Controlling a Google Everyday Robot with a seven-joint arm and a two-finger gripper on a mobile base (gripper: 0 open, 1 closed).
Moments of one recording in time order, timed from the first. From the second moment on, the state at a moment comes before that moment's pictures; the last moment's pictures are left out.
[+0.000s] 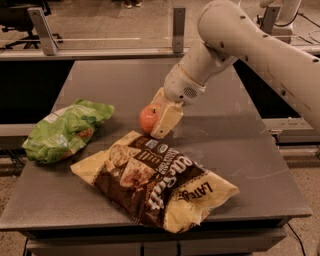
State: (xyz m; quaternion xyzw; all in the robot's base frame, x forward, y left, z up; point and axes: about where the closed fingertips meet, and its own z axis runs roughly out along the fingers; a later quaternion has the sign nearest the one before) arm 0.545 0.002 0.839 -0.71 0.63 0.25 0.18
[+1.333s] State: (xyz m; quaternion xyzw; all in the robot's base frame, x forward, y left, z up) arm 0.545 -0.008 0.859 -0.73 0.61 0.24 0.20
